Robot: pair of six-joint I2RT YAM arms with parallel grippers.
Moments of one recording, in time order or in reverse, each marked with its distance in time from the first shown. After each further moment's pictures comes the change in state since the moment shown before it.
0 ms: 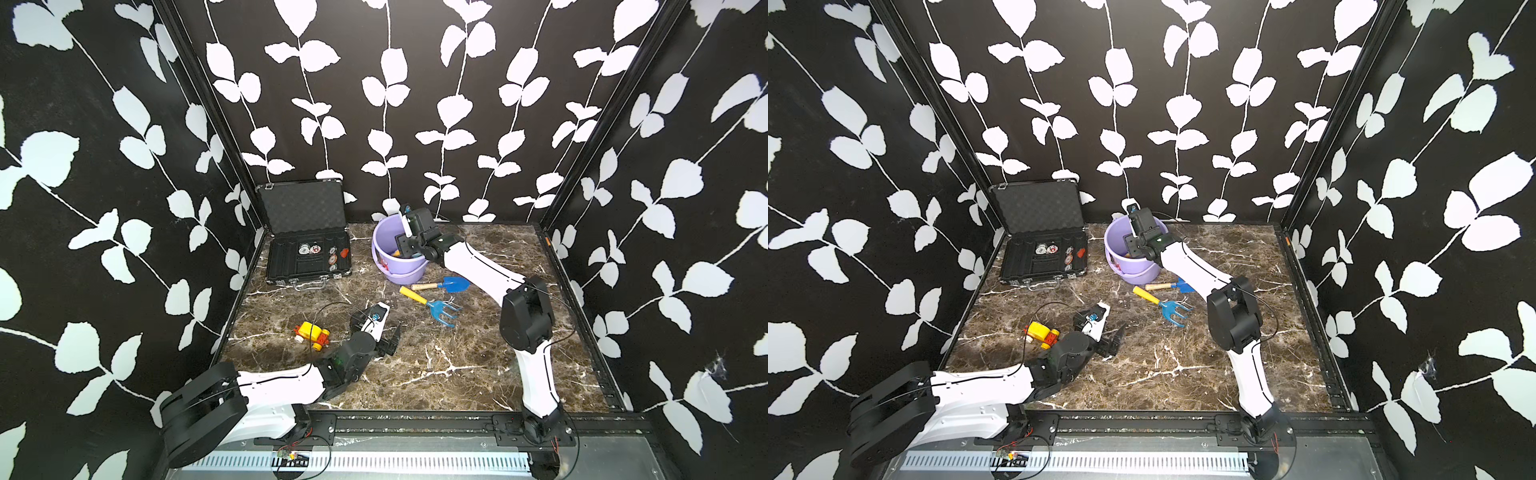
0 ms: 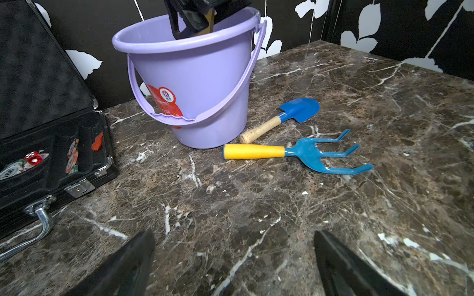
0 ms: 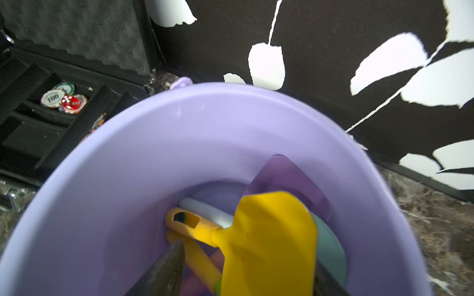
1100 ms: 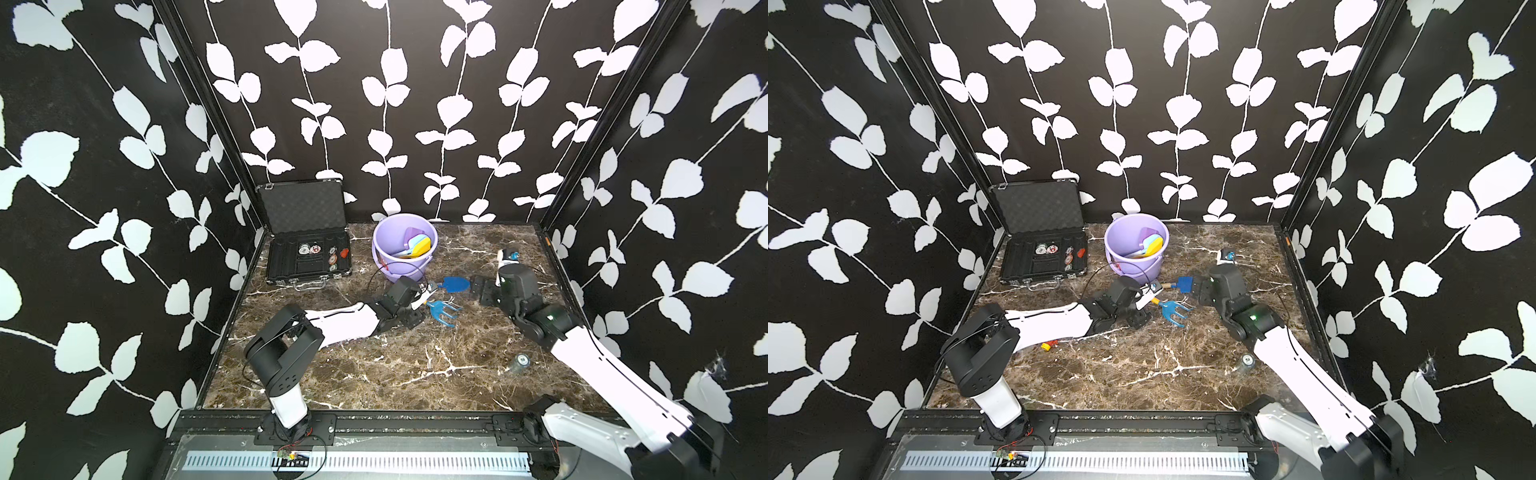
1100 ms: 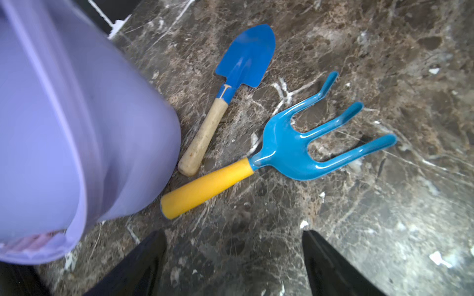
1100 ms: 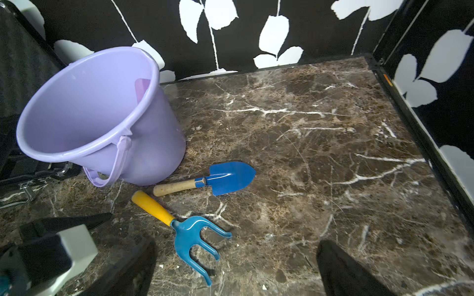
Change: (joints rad) left arm 0.159 0.555 0.729 -0.583 0.406 0.392; right arm -0.127 -1.105 -0.996 -0.075 0.169 0.356
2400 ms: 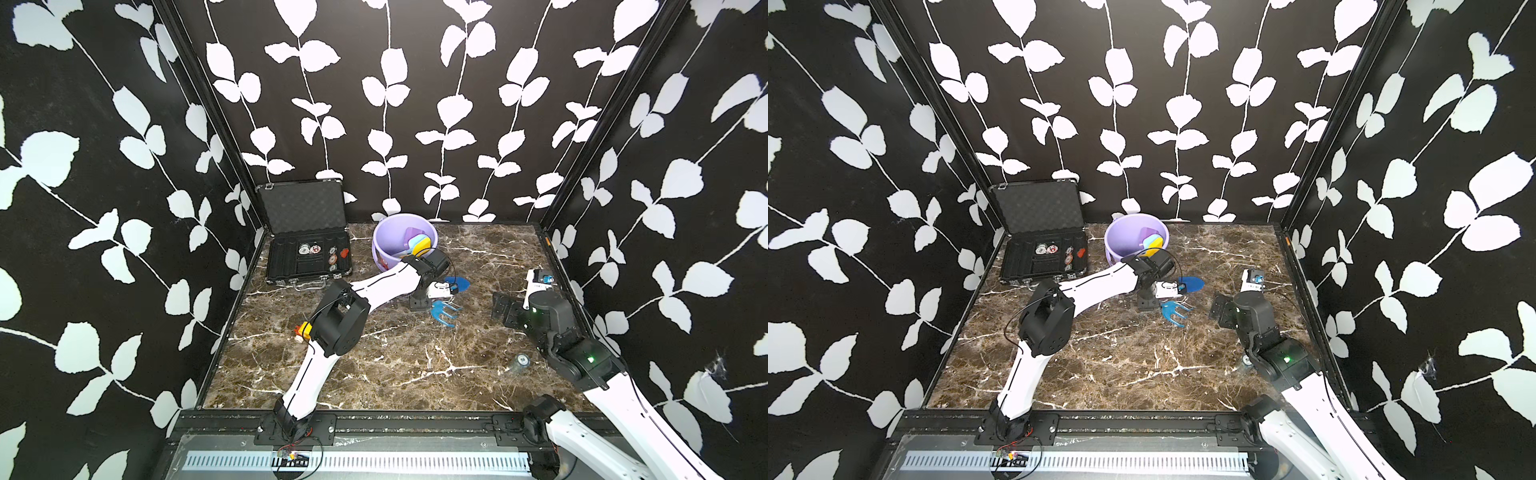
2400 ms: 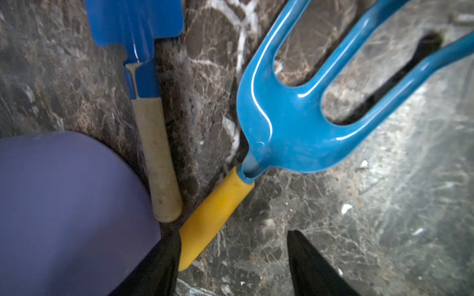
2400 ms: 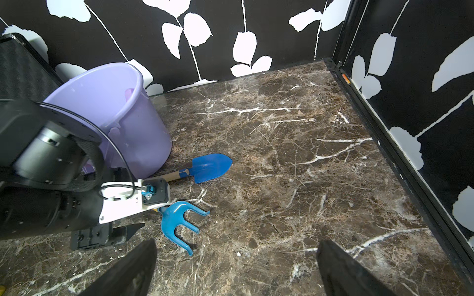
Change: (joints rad) left arm 0.010 0.502 0.839 -0.866 -0.035 0.447; right arm -0.004 -0.295 -0.085 -0.158 0.048 0.033
